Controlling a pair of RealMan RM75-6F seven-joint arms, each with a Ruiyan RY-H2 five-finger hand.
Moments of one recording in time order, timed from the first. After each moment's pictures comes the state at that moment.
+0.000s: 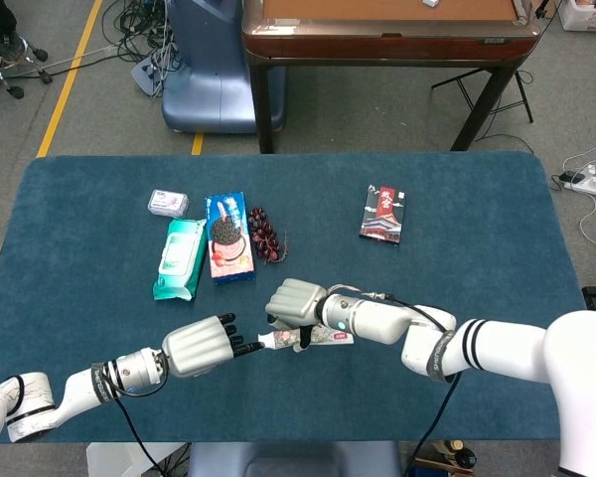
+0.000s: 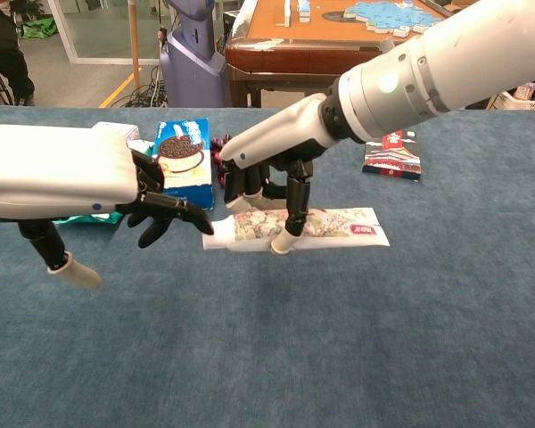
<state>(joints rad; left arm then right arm) -0.86 -1.21 0.09 -1.55 1.97 1.00 0.04 1.33 -1.30 0.07 -1.52 -1.55 0.32 0.33</state>
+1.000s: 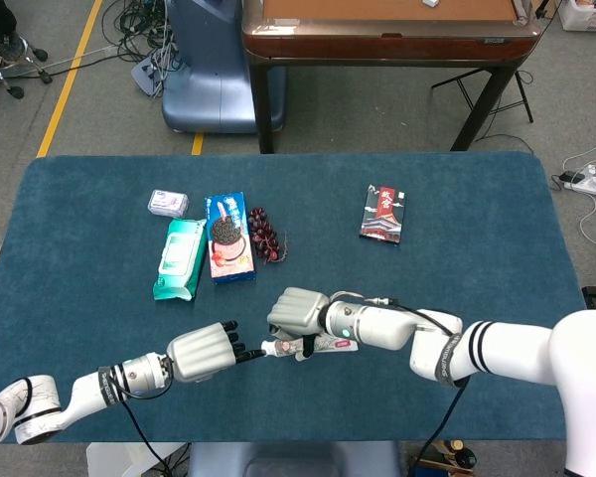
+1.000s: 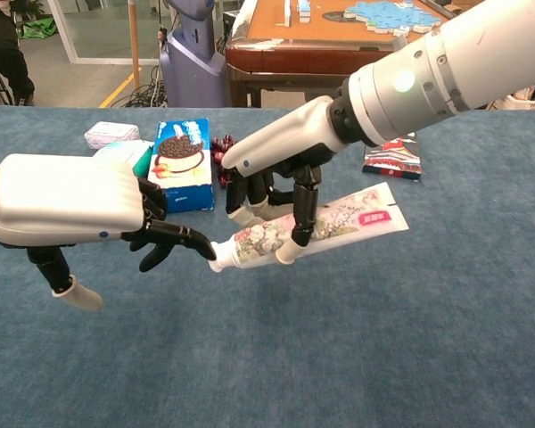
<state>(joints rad) -0.88 -1.25 0.13 -1.54 1.93 0.96 0.05 1.36 -1.26 0.02 -1.58 -1.61 0.36 0.41</state>
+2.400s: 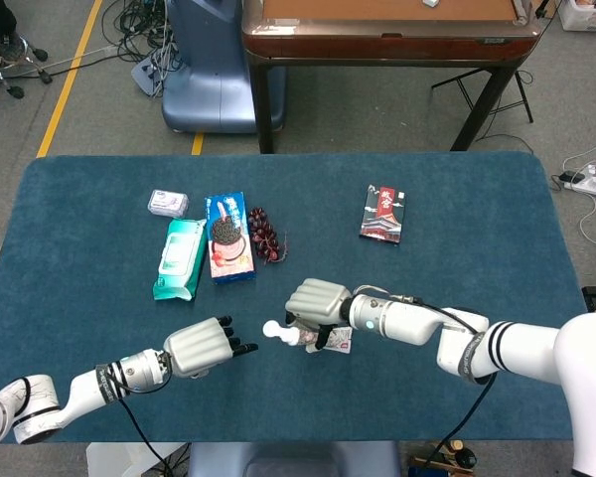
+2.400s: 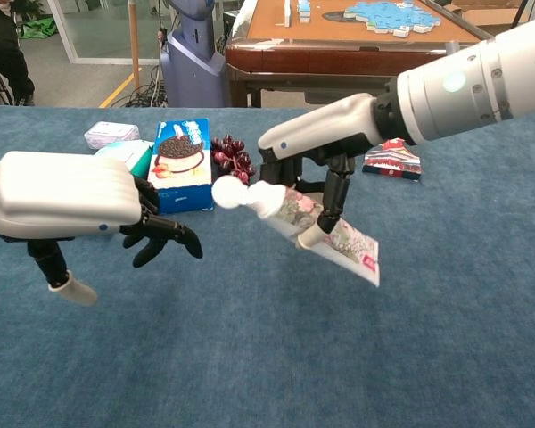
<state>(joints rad) -0.88 -1.24 0.15 -1.53 1.88 0.98 0.04 1.28 -1.27 -0.10 -1.48 -1.69 0.59 0.59</state>
